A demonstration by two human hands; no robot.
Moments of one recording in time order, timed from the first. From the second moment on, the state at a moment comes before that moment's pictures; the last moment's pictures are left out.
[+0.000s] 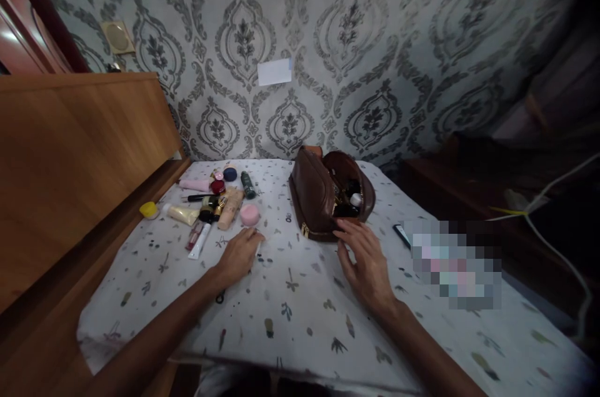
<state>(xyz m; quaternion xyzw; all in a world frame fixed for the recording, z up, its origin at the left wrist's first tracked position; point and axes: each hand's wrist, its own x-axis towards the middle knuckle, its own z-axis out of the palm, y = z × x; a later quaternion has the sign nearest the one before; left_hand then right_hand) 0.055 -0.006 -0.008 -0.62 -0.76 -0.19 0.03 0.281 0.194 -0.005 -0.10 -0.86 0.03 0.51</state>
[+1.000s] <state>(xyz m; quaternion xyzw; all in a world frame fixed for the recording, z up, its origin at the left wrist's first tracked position) 0.044 -0.001 -0.011 -0.58 -0.78 -0.21 0.02 0.153 0.115 -0.013 -0.12 -0.82 0.48 0.30</state>
